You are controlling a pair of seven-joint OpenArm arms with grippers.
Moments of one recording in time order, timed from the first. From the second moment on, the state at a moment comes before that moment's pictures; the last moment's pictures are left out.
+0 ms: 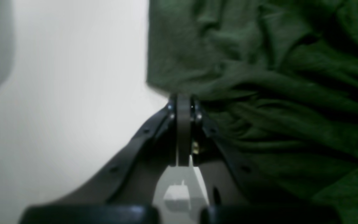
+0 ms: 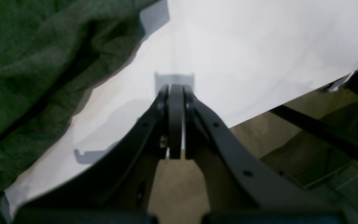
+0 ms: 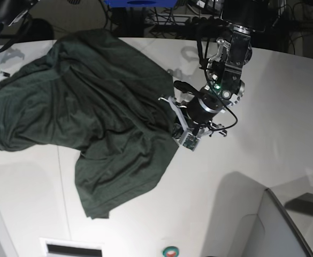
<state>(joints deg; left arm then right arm) 3.8 -7.4 9.6 83.2 1.1 -17.6 24.4 -4.7 4.6 49.9 82.4 -13.3 25.6 -52.2</state>
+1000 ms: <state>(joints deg) 3.5 -8.5 9.5 81.3 1.2 -17.5 24.4 1.4 0.6 45.2 82.1 -13.4 25.7 -56.4</state>
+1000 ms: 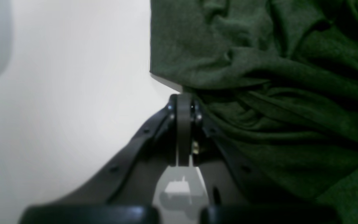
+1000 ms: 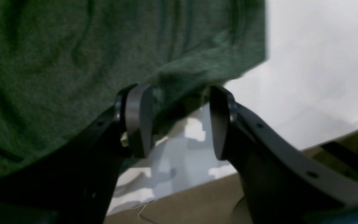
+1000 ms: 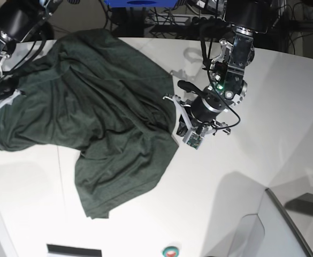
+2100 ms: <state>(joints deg) 2.2 -8.2 10.1 81.3 1.2 -17.5 24.3 -4.4 2.9 49.2 84.7 -13.4 25.7 -57.1</state>
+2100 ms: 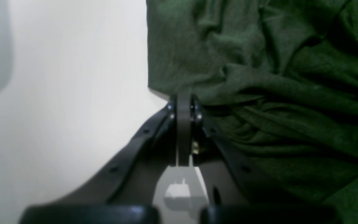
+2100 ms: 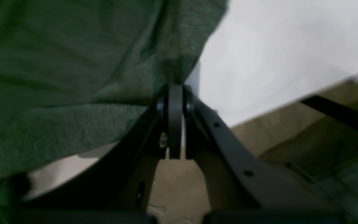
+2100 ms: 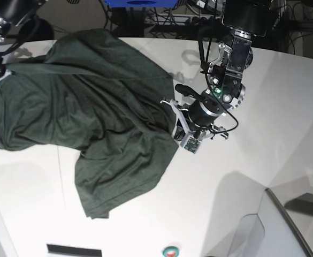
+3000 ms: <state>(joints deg) 3.7 -11.3 4.2 81.6 1.2 -17.7 24.3 -5.3 6.9 49.2 85.3 -13.5 25.6 -56.6</state>
